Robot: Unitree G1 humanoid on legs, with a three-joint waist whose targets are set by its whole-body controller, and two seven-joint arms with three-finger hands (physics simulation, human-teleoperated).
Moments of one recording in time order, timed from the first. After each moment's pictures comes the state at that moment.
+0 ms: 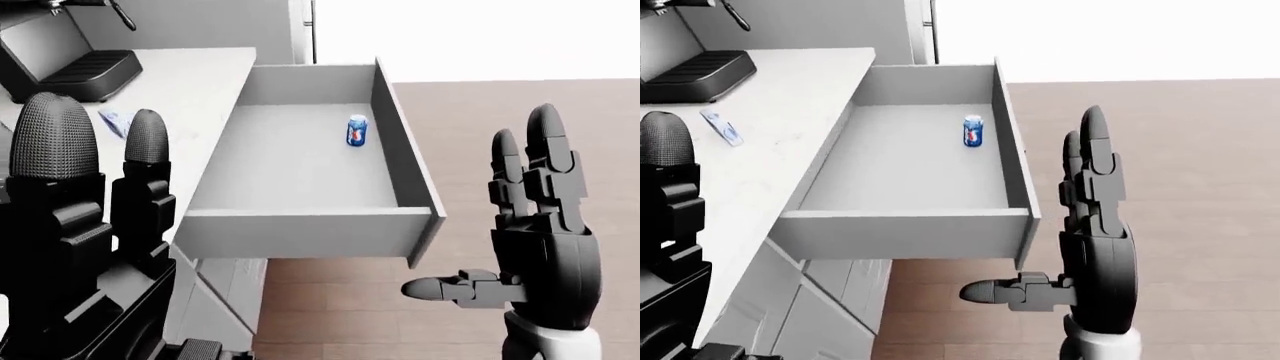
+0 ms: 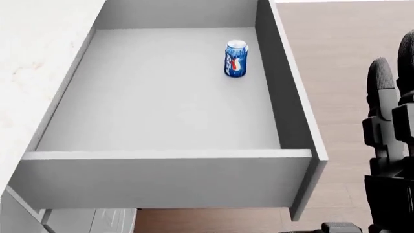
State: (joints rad) left arm 0.33 0.38 -0.03 -1.02 -0.13 -0.29 0.09; right arm 0.22 0.01 -0.03 -0.91 -0.11 0.08 0.09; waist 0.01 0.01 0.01
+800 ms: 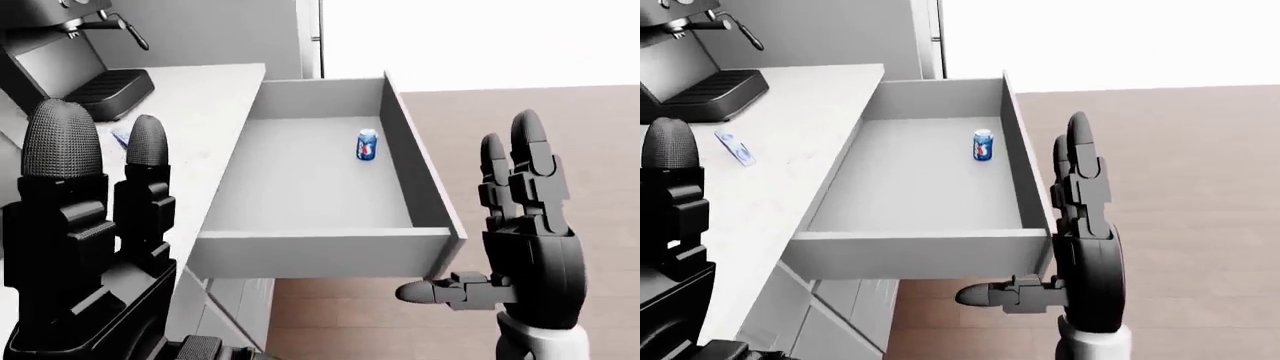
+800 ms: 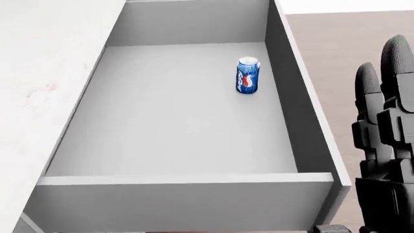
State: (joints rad) left arm 0.34 0.35 -0.03 -1.00 -0.13 -0.28 0.08; right arm 0.23 0.01 -0.01 -0.88 -0.13 0.04 0.11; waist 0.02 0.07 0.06
